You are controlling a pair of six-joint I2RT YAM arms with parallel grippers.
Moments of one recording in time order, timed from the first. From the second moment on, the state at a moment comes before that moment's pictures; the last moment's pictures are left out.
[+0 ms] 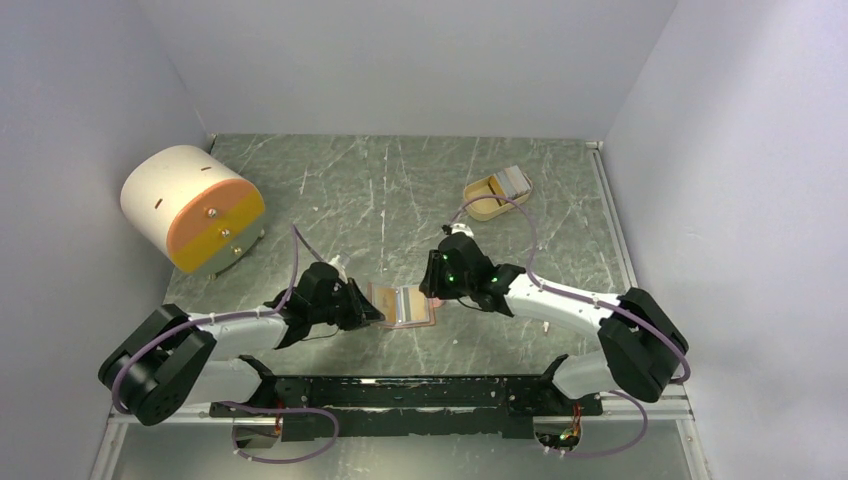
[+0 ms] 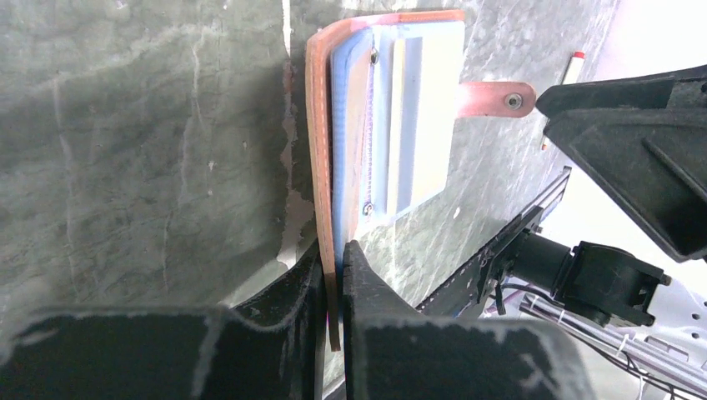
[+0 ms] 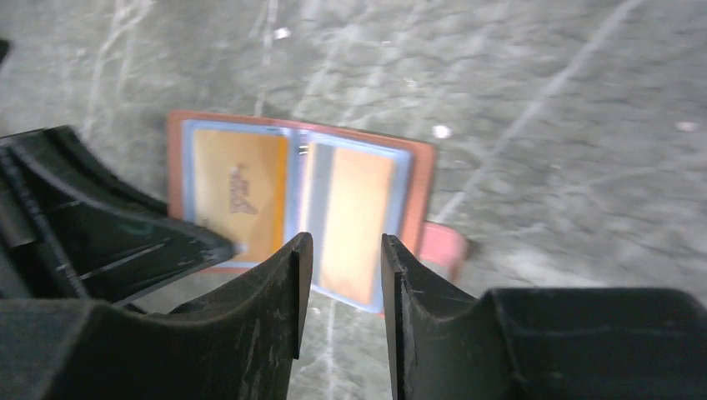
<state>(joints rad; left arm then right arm) -0.64 1.26 0.26 0.32 0.30 -1.03 0.82 1.37 0.70 -0.07 0.02 0.70</state>
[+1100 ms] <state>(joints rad) -0.64 1.22 0.28 0.23 0.27 -1.02 0.82 1.41 0.73 -0.26 0.19 0.62</state>
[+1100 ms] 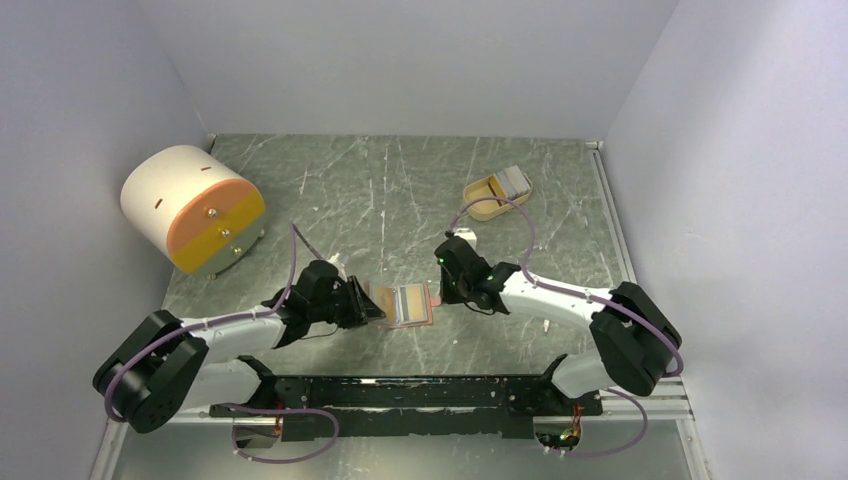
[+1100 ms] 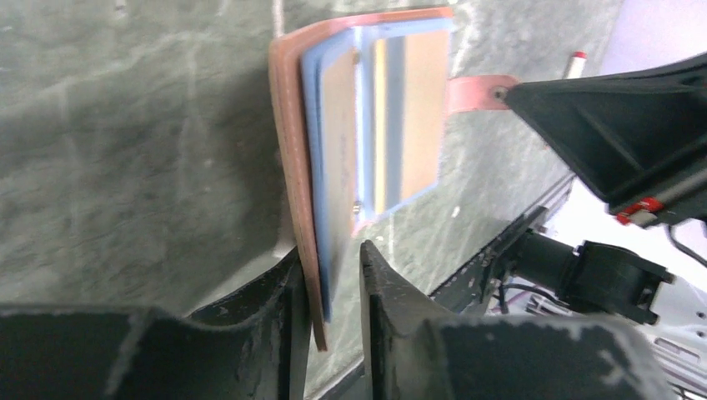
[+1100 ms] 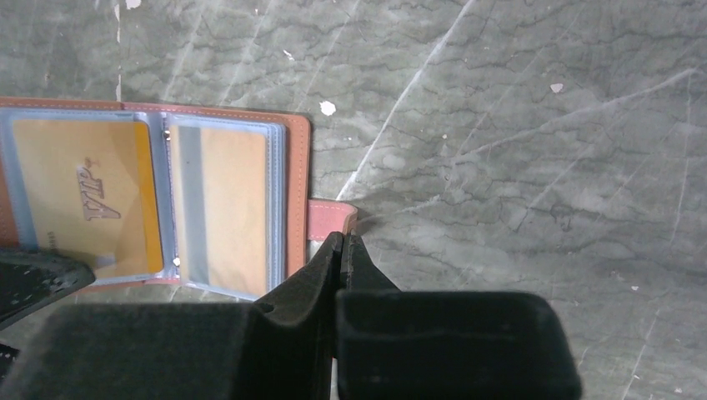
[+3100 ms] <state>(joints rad) -0.65 1.64 0.63 0.28 0.36 -0.83 0.86 1.48 0.79 -0.19 0.10 0.60</state>
